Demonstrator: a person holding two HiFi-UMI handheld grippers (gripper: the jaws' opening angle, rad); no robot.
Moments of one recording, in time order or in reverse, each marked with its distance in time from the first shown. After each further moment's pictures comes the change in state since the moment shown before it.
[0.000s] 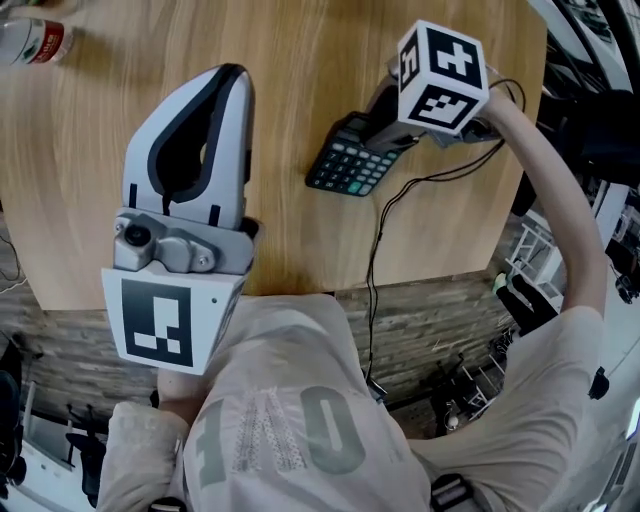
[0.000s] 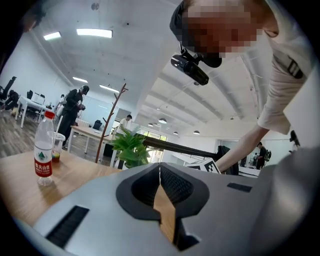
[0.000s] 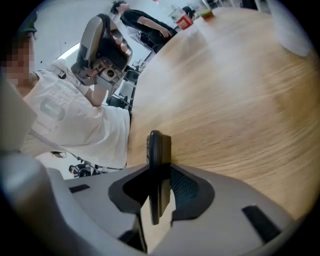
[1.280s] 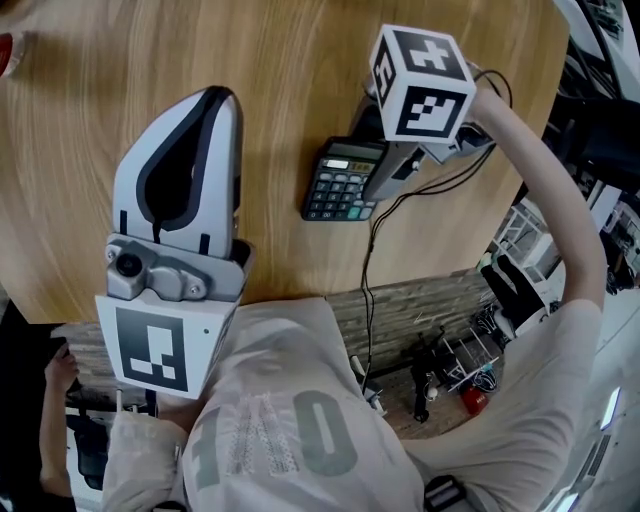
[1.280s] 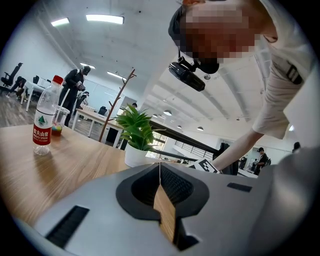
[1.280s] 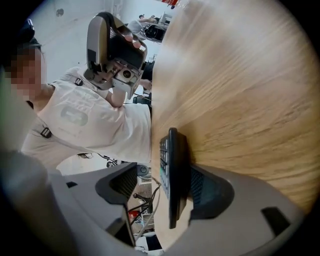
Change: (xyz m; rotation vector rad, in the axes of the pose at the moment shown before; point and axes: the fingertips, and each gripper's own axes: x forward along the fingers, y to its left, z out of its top) left arm 0.012 0.014 -0.050 -0.109 0.108 0.019; right arm 0.033 0.030 0.000 0.014 0.090 0.405
